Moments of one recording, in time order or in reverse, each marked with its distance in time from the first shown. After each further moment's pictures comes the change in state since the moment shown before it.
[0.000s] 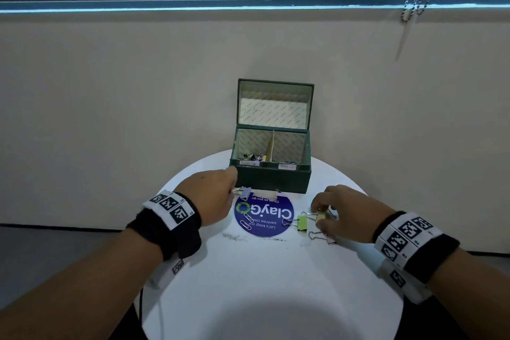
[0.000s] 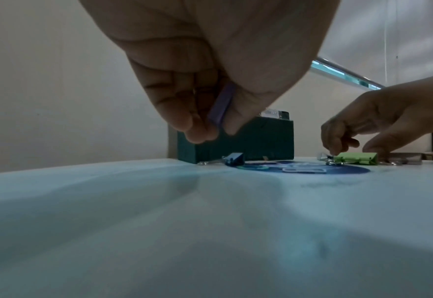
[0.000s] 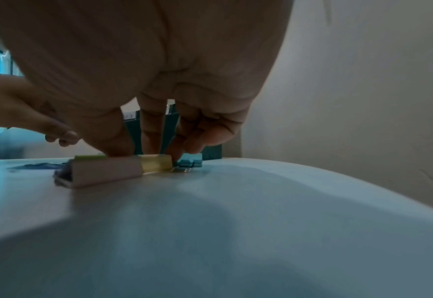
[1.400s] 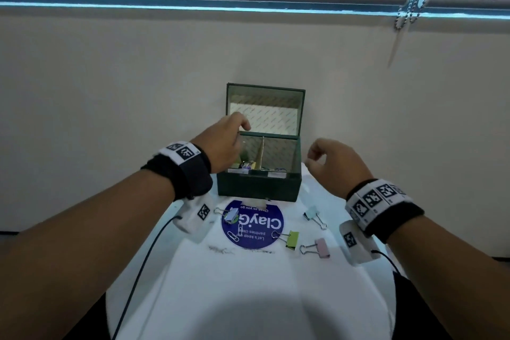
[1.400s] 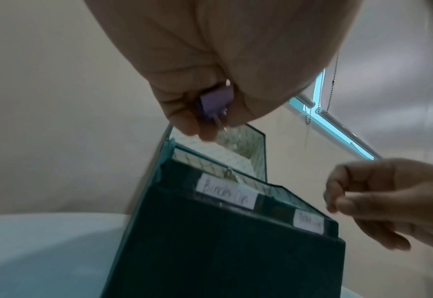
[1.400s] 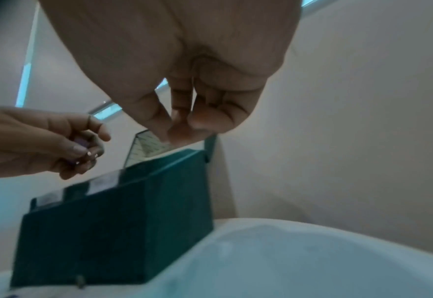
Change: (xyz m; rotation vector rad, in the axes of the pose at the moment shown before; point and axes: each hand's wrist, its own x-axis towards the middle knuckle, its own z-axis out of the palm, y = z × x) left_hand 0.090 0.012 -0.048 -0.366 0.189 0.080; right_hand 0.053 -0.003 -0.054 0.221 0.489 0.191
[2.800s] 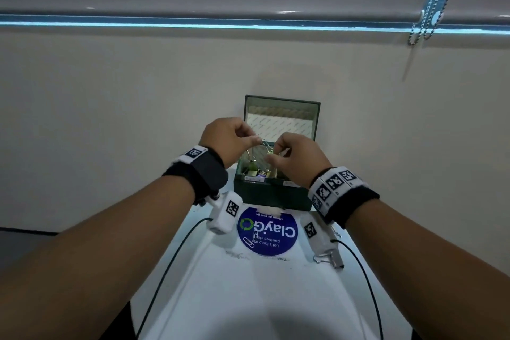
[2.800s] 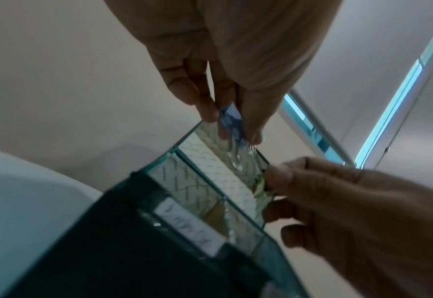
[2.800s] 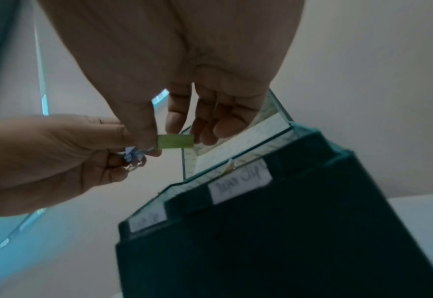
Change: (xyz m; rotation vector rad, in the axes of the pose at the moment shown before) left_hand -0.004 -0.002 -0.019 -0.218 0.282 -0.214; right_hand 0.034 -0.076 0.032 0.210 -0.079 -0.129
